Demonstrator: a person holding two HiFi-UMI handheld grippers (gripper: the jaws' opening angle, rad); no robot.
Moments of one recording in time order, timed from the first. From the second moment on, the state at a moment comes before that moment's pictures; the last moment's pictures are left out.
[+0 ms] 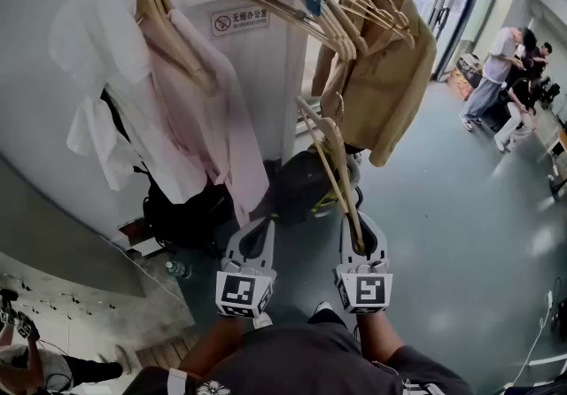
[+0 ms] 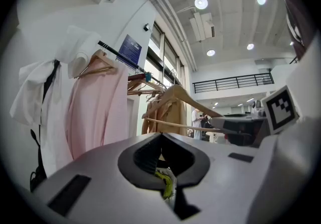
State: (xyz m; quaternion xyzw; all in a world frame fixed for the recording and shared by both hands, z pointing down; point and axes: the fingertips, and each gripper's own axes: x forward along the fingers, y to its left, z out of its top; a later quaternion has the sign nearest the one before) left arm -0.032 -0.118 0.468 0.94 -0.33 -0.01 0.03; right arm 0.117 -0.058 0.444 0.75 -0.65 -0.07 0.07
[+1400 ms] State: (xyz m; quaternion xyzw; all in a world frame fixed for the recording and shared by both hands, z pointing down) left arm -0.063 -0.230 0.436 0.80 -0.59 0.01 -0.01; right arm 0.121 -0.299 0.353 0.59 -0.80 -0.11 -0.02
